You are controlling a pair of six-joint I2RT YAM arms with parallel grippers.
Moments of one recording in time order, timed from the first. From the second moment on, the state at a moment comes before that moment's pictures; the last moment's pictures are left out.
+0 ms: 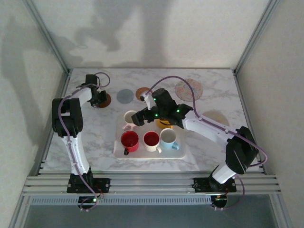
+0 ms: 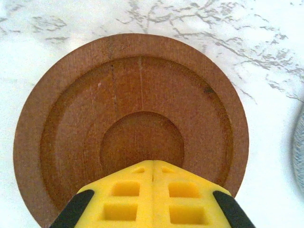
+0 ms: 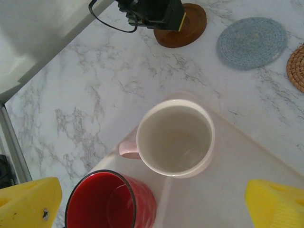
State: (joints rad) left arm 0.06 2.11 1.48 -0.49 0.10 -0.26; right arm 0.84 1.57 1.24 -0.31 -0.26 0.21
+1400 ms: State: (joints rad) left arm 0.03 2.09 1.52 -0.58 0.16 -0.30; right arm 0.84 1.54 1.22 -0.34 -0.20 0.21
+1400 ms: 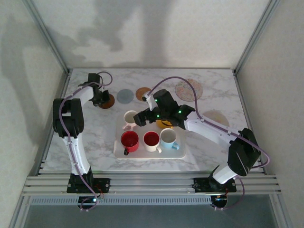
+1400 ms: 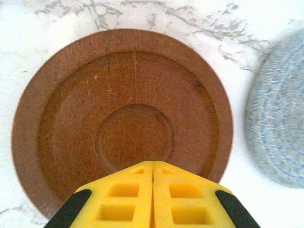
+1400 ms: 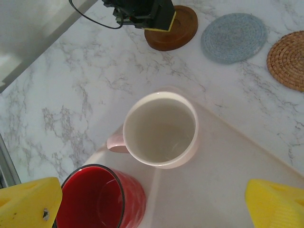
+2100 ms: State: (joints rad) left arm -0.10 1.63 1.56 -0.62 0.16 -0.29; right arm 0.71 1.29 1.22 -0.54 -0.03 0.21
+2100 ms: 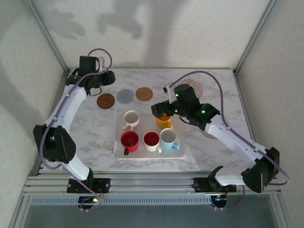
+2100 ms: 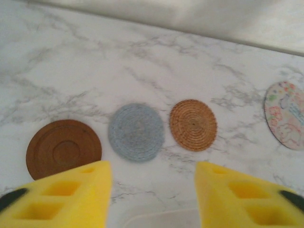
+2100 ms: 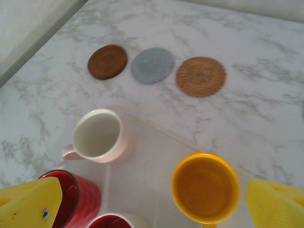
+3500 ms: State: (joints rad) left arm -0.32 1.34 1.22 -0.44 0.23 -0.13; right arm 0.22 1.65 1.33 -0.60 -0.08 0.23
